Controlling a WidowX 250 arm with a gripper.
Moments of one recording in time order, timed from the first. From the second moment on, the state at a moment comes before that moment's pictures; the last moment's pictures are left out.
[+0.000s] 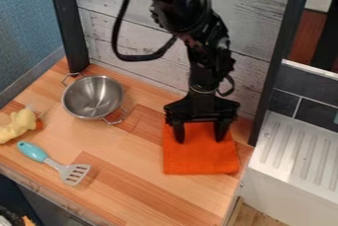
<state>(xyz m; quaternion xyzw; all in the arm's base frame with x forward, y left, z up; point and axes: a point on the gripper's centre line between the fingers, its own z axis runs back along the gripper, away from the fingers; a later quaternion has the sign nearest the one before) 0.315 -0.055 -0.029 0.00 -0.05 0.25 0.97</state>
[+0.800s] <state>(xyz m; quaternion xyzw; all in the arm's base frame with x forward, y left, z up) 0.276 -0.053 -0.026 0.01 -0.05 0.27 0.96</state>
